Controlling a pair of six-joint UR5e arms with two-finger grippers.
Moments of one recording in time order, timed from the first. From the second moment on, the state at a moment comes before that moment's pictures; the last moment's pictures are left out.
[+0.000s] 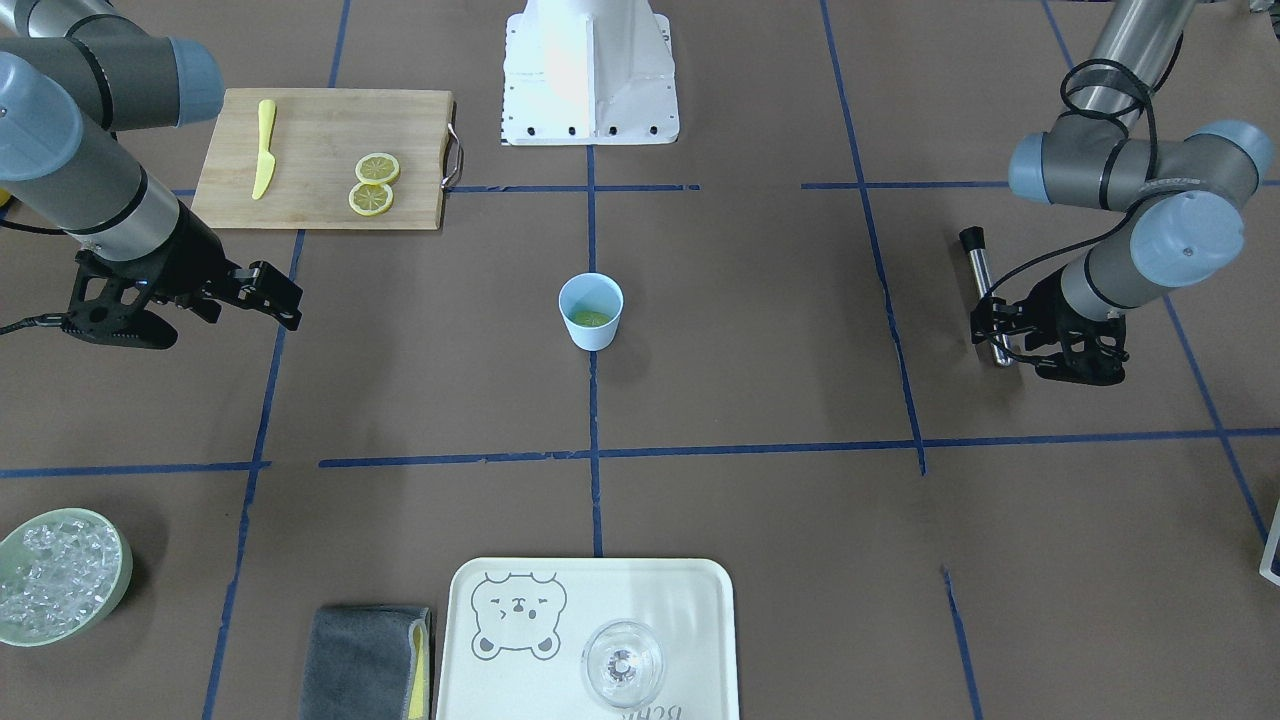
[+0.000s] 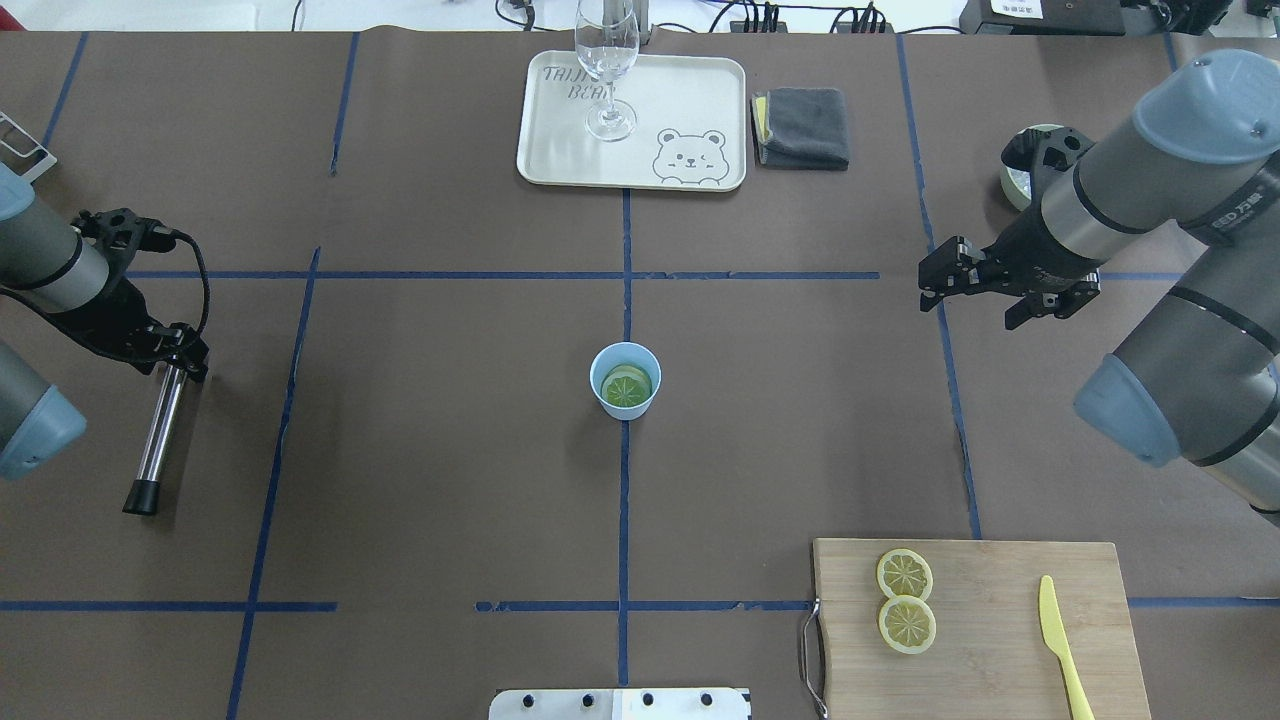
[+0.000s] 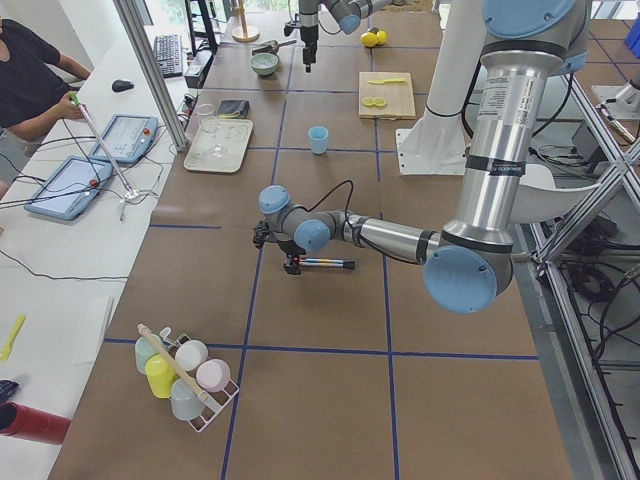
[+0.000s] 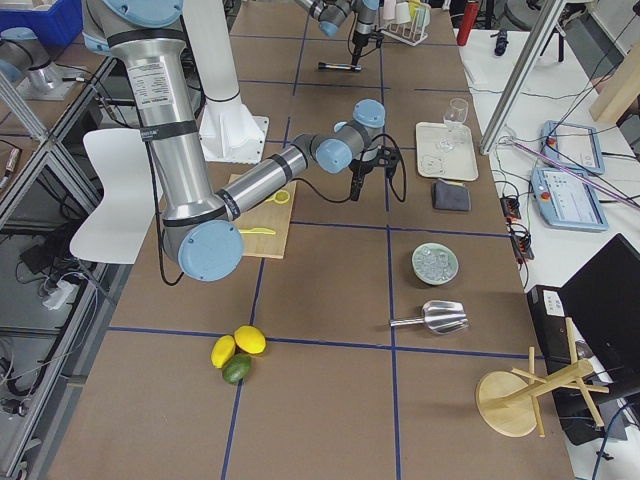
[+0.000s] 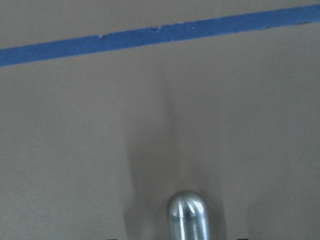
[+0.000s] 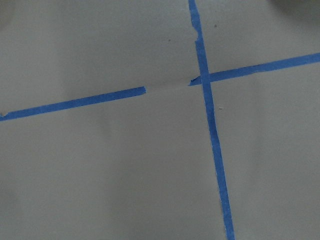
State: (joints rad) left arm -0.93 -1.73 -1.52 -1.90 -2.29 -0.58; right arm 0.90 -1.33 1.87 -1.47 2.23 1.08
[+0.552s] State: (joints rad) left arm -0.93 -1.73 -1.56 -1.89 -2.28 -0.58; right arm 0.90 -1.34 1.87 -1.47 2.23 1.08
